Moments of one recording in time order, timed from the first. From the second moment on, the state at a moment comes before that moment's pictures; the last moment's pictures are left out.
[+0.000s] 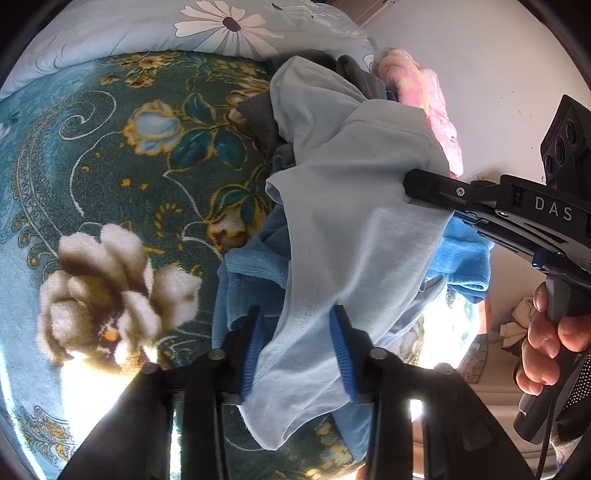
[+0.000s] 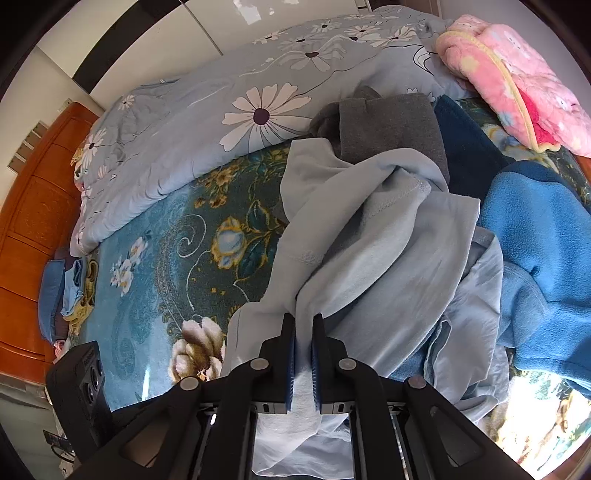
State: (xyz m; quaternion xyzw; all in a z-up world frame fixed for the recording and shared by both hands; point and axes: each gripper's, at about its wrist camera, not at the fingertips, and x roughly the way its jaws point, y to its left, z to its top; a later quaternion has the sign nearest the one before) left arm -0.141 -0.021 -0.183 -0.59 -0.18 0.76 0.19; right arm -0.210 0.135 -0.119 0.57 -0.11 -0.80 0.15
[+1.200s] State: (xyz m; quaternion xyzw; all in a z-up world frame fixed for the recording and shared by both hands) left arm -0.194 -0.172 0.194 -0.29 -0.12 0.92 0.24; right arm -0.181 0.012 0.259 0.27 -0.05 -0.94 0.18
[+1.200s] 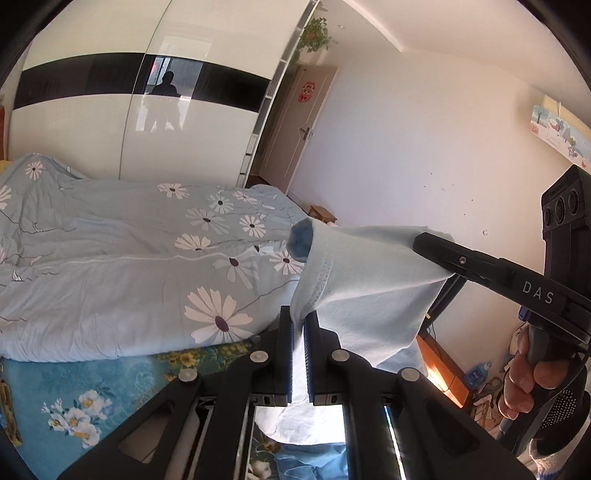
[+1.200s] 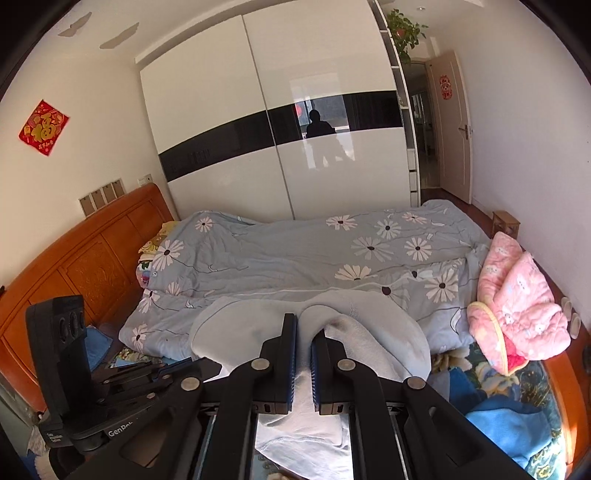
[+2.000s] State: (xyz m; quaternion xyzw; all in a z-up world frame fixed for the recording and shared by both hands) left arm -0.099 -0.364 -0.075 -0.54 -0.09 0.83 0.12; right arm -0.105 -0.190 -0.012 0.53 -0.10 -0.81 0.24
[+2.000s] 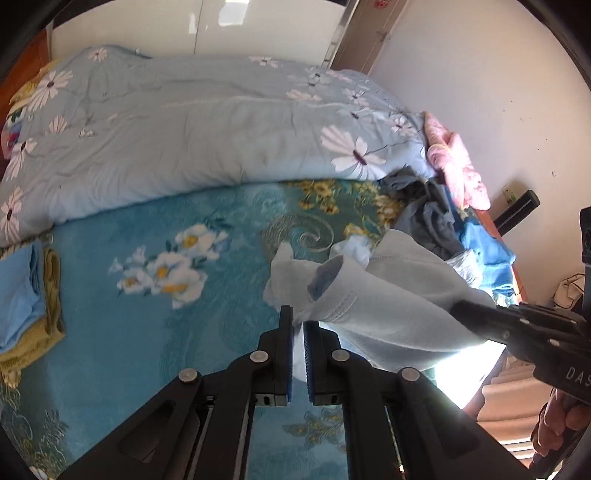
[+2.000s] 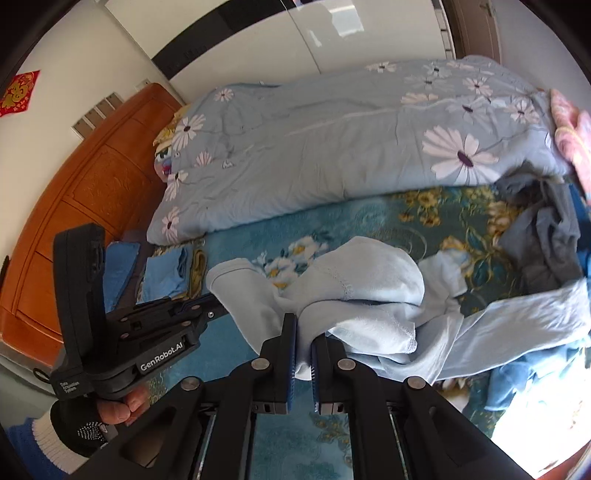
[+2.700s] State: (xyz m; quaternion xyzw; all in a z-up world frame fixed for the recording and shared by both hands) left arm 0.031 -0.431 -0.176 -0.61 -0.30 0.74 -0.04; right arm -0.035 -0.180 -0.122 0.66 -0.04 -0.71 0.25
